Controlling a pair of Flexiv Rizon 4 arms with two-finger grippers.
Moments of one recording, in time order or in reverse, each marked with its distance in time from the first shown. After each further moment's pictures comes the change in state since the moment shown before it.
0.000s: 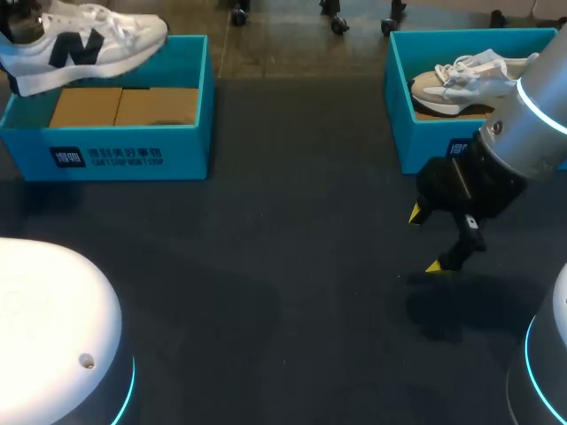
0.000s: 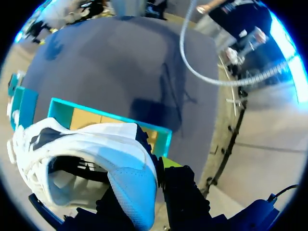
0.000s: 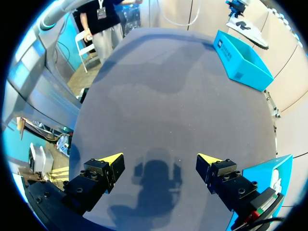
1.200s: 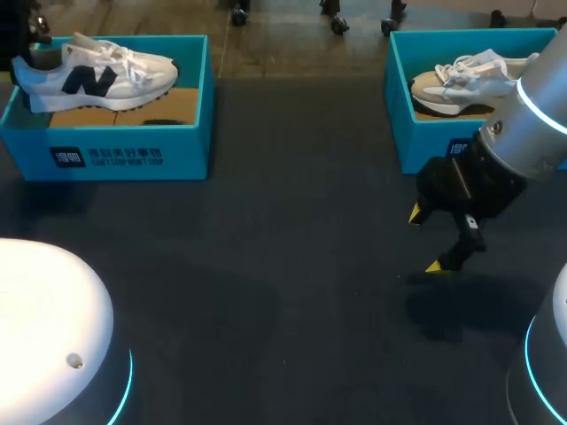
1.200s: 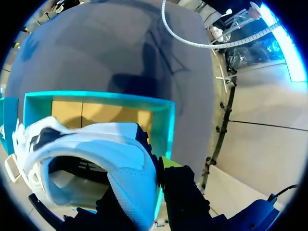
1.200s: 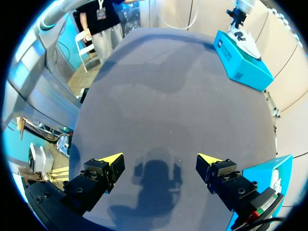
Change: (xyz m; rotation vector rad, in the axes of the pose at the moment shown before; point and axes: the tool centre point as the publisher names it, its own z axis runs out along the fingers) left arm -0.014 0.034 0.054 -0.123 0.095 0.093; right arm 0.000 0.000 0.000 0.000 0.000 0.000
